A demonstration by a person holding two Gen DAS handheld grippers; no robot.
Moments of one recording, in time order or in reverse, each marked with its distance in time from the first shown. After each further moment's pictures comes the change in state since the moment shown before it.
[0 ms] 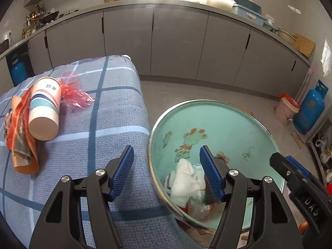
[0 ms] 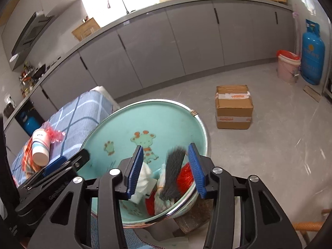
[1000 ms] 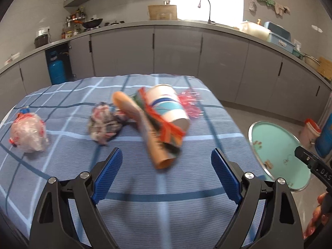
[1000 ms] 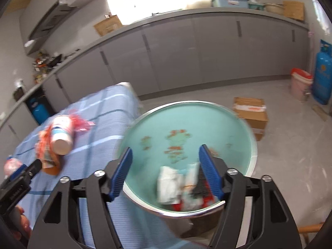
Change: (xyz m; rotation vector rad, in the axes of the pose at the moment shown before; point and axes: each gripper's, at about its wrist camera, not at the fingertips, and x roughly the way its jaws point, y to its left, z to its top) left arm -0.099 0.155 -0.027 -0.123 -0.135 0.200; right arm -0.015 0.080 -0.017 -0.130 -0.026 0.093
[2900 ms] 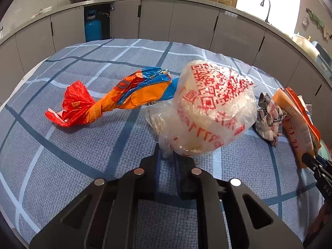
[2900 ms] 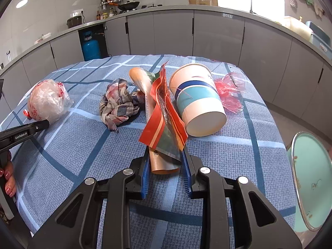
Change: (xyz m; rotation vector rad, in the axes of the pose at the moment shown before) left arm 0.041 0.261 -0.012 -0.205 0.168 0.108; right arm 0.068 0.238 -0.056 -0.474 0.146 0.205
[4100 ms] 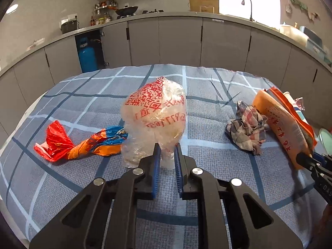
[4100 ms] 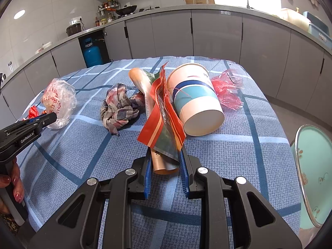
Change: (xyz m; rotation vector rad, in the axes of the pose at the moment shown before) left arm -0.019 -0.054 0.011 0.133 -0.126 0.049; right arm -0.005 -0.012 0.001 0.054 -0.013 0.052
